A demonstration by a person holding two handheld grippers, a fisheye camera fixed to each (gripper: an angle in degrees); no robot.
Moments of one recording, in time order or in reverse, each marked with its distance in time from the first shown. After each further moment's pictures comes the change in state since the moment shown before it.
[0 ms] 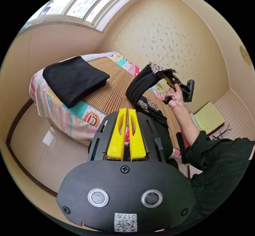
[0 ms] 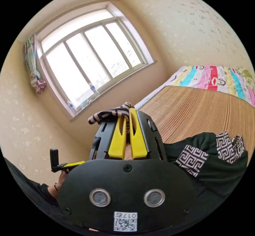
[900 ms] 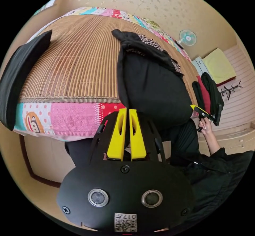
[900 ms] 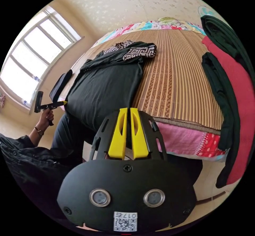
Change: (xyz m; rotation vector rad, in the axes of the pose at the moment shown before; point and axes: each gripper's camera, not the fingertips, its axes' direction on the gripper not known) left arm 0.102 -0.023 0.235 -0.590 -0.054 0.288; right arm 0.175 0.232 -0.298 -0.357 0.546 0.336
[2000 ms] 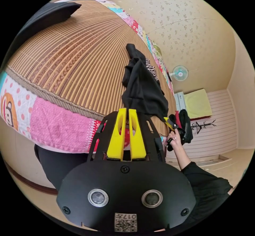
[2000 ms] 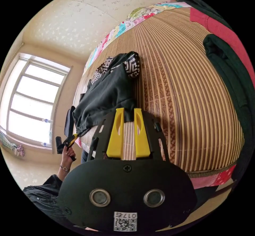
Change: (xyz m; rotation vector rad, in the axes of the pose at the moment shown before) left arm -0.104 -0.032 -0.048 0.198 0.388 -0.310; right arm 0.023 -0.114 -0.028 -0.019 -0.145 0.371
